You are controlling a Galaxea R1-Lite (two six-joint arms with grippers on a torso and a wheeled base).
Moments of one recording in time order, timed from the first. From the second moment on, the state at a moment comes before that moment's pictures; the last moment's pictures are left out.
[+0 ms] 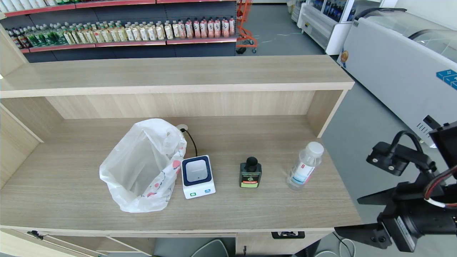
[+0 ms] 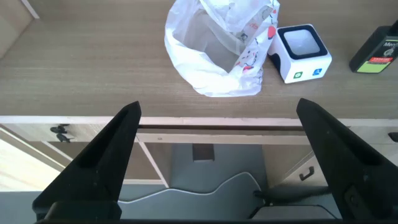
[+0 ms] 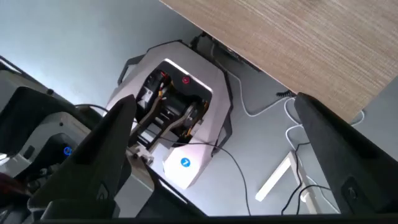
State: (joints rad) left arm 0.00 0.00 0.00 0.00 0.00 0.00; right arm 0.47 1.31 -0.82 0.32 0.17 -0.14
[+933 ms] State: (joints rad) left arm 0.00 0.00 0.00 0.00 0.00 0.00; right arm 0.54 1.81 -0.97 -0.12 0.17 -0.30
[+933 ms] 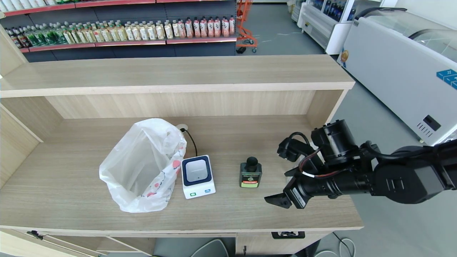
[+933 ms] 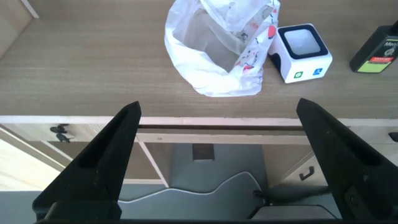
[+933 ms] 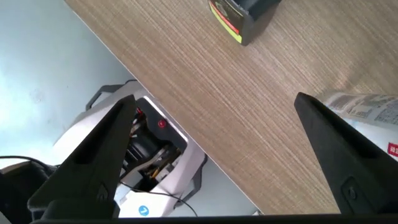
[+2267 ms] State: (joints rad) left arm 0.00 0.00 0.00 0.00 0.00 0.00; right arm 0.59 2.14 -1.32 -0.17 0.22 -0.42
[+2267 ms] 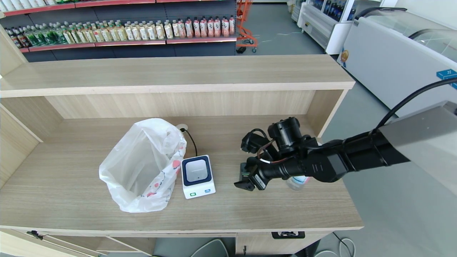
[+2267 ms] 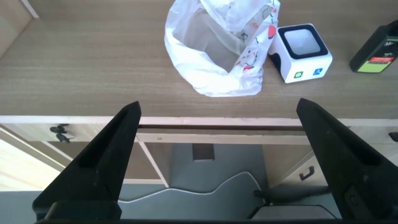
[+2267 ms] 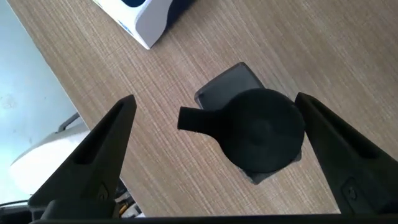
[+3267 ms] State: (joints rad) left arm 0.00 0.00 0.00 0.00 0.00 0.00; right arm 0.57 2.24 -1.39 -0.17 0.24 -0.49
